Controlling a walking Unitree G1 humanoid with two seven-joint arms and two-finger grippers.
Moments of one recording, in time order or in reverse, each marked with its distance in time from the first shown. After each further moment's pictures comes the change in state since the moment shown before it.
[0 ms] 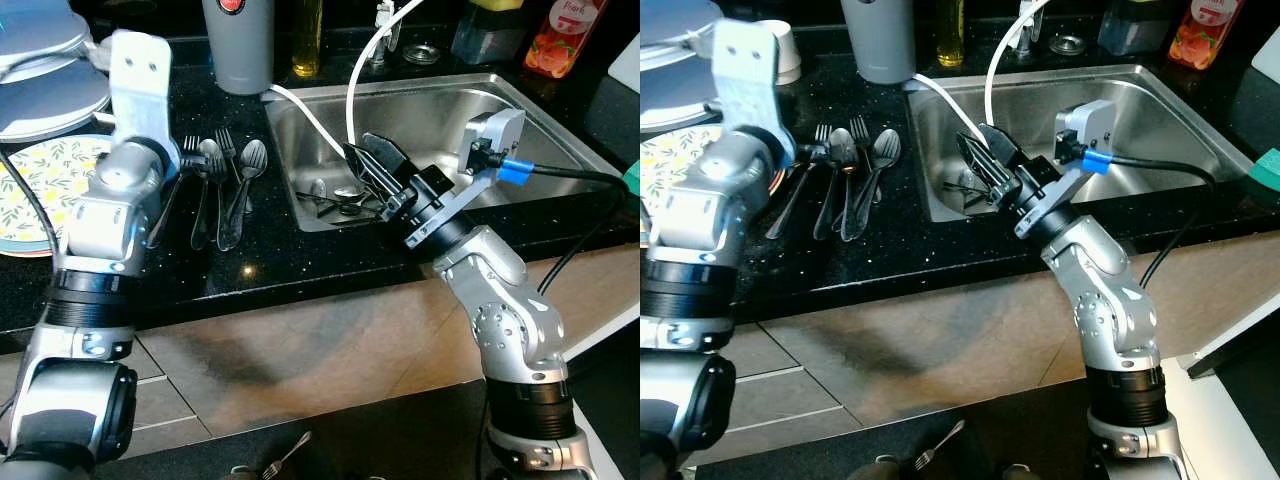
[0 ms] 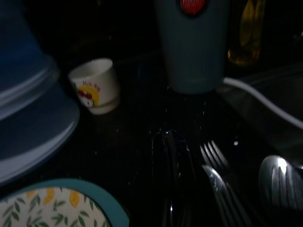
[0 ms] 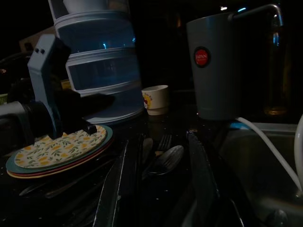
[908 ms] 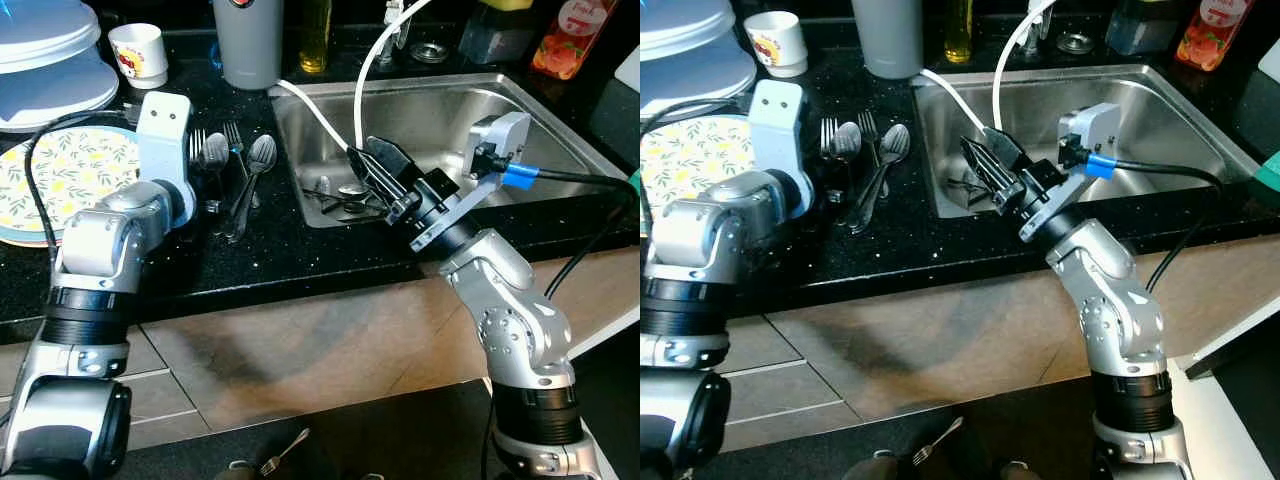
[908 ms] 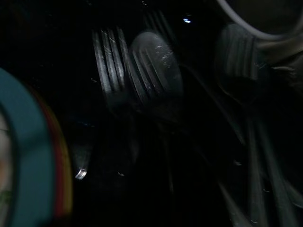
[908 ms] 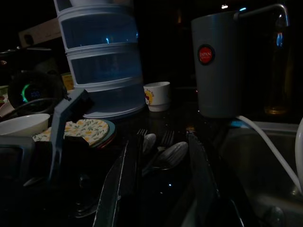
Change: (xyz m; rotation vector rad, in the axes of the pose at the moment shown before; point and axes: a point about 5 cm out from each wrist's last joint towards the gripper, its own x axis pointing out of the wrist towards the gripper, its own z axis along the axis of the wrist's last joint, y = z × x) left arm -0.015 -0.024 -0.063 -0.175 0.418 -0.258; right arm -0.005 -0.001 0.002 -0.022 0.011 -0.001
